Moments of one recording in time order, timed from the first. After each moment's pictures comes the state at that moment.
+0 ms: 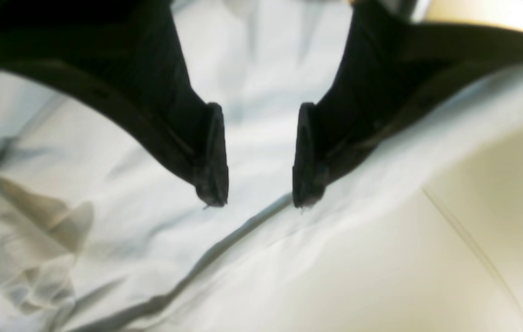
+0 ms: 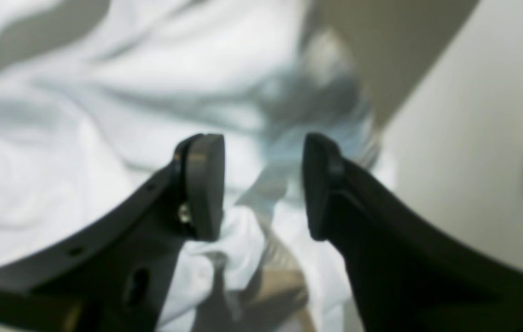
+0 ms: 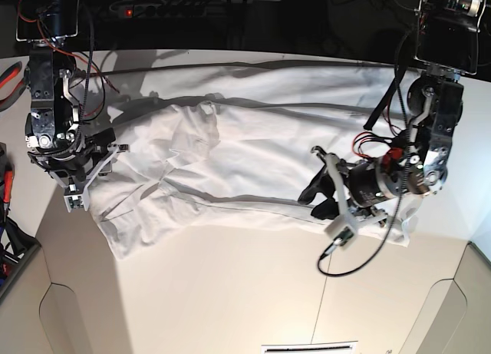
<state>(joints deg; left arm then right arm) -7.2 -20.3 11.0 86.4 -17.5 -31.8 35.5 0.5 14.5 2.2 83.1 3.9 5.4 -47.7</state>
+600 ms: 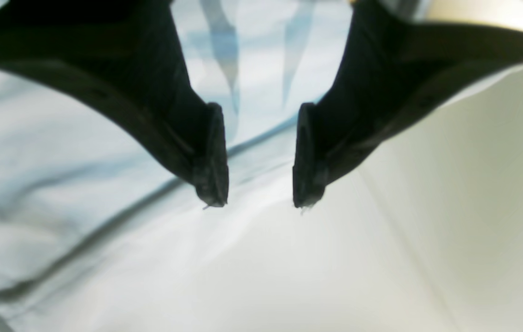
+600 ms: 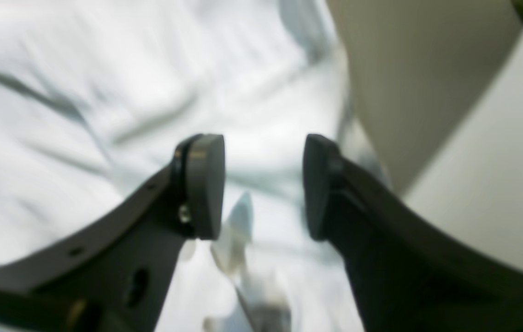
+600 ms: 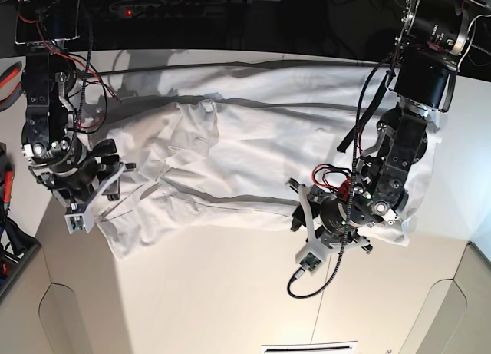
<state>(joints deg) -15.8 -16.1 16.4 76.7 -5.5 -19.4 33.9 3.7 13.4 2.2 87.5 11.1 8.1 -45.1</state>
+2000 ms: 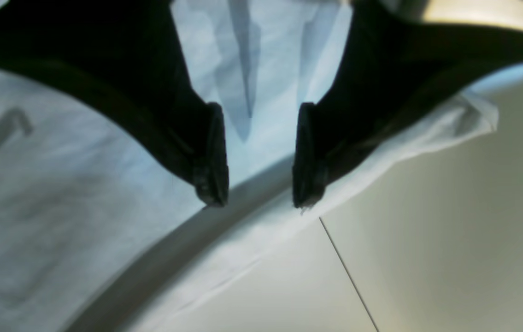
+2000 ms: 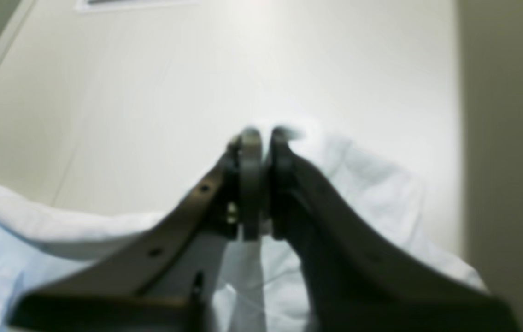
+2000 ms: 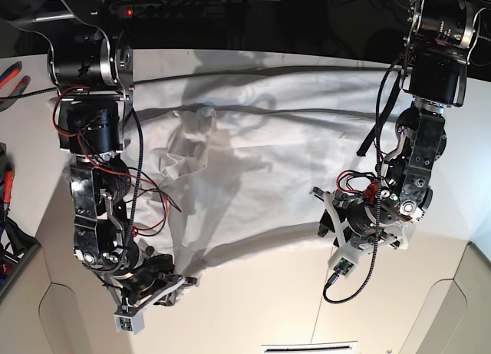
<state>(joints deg) -14.4 -17.5 10.8 76.7 -7.0 -19.6 34.1 29.4 -0.3 2.4 62.6 13.0 7.9 -33.1</state>
